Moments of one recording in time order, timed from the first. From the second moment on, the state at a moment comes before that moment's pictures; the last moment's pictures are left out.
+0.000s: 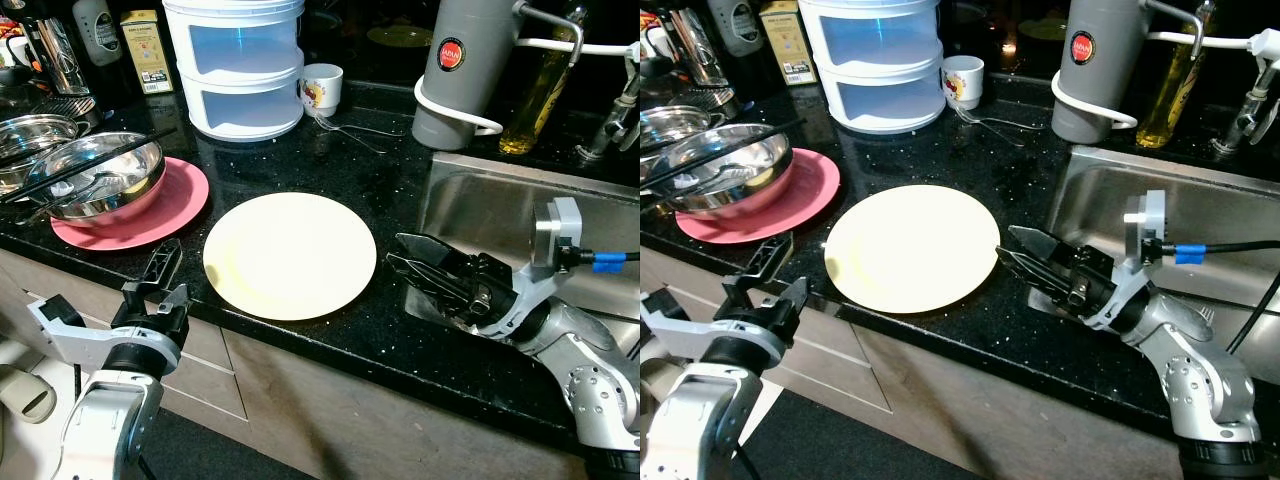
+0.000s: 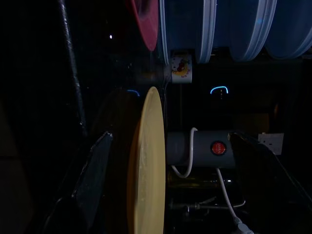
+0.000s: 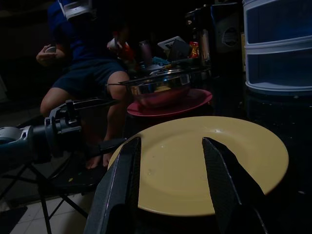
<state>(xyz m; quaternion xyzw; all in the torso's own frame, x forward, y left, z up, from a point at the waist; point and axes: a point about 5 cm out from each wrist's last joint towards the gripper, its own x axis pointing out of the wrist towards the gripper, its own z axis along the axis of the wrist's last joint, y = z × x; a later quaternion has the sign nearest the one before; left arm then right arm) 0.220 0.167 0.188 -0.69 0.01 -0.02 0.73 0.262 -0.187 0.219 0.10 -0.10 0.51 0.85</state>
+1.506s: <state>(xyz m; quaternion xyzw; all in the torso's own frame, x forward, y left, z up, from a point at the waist) 0.235 0.121 0.189 -0.66 0.12 -0.12 0.73 0.261 -0.187 0.217 0.10 -0.10 0.51 0.85</state>
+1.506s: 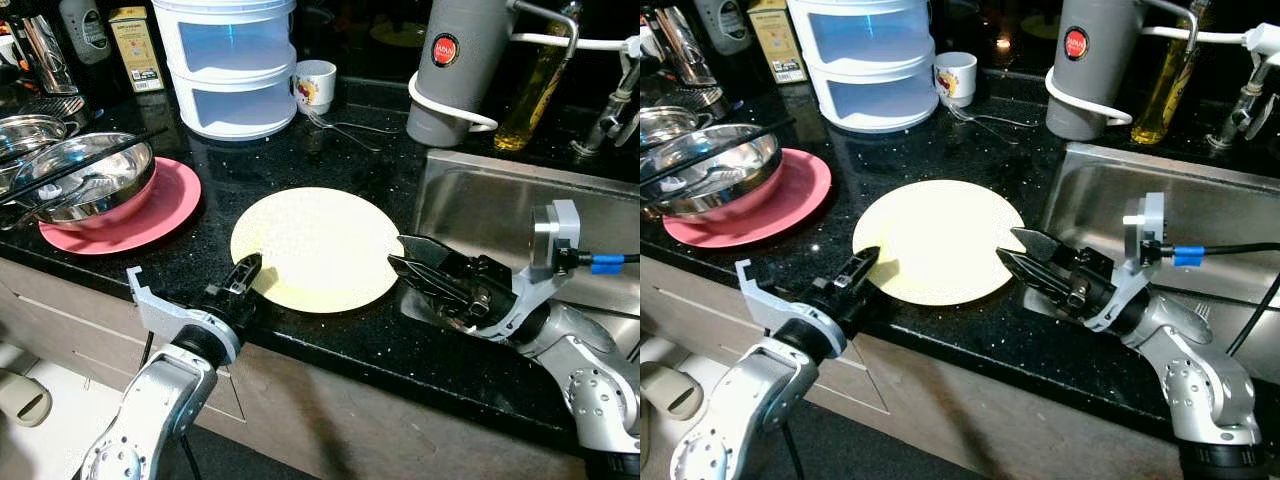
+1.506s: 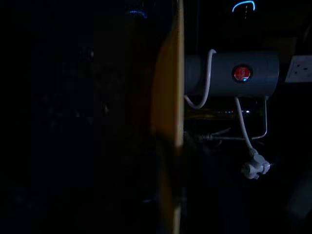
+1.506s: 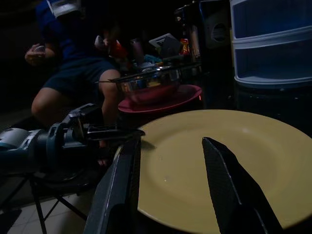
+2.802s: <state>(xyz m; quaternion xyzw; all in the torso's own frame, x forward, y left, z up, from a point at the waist) 0.243 0.126 0.202 -0.63 0.10 -0.13 0.76 0.281 -0.200 0.227 0.11 -0.10 0.43 0.89</state>
